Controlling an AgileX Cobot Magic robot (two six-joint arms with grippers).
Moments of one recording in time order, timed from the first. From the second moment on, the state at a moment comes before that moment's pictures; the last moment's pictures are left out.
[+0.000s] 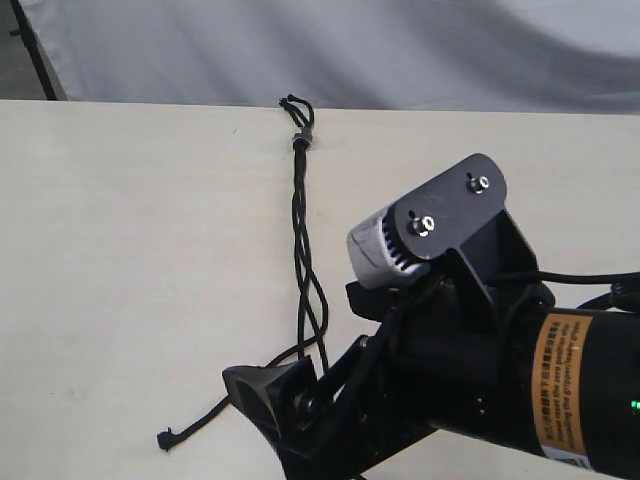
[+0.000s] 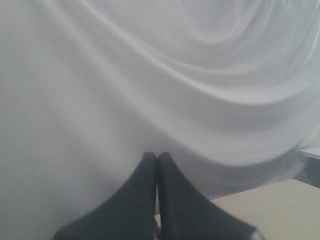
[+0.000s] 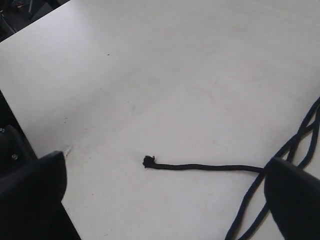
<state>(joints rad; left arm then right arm) -0.31 0.01 -0.49 -0.02 0.33 0.04 1.03 1.07 -0.59 -0.73 0.21 1.07</state>
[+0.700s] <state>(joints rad) -0.16 0.01 -0.49 -0.02 0.33 0.04 1.03 1.07 -0.59 -0.73 0.20 1.07</state>
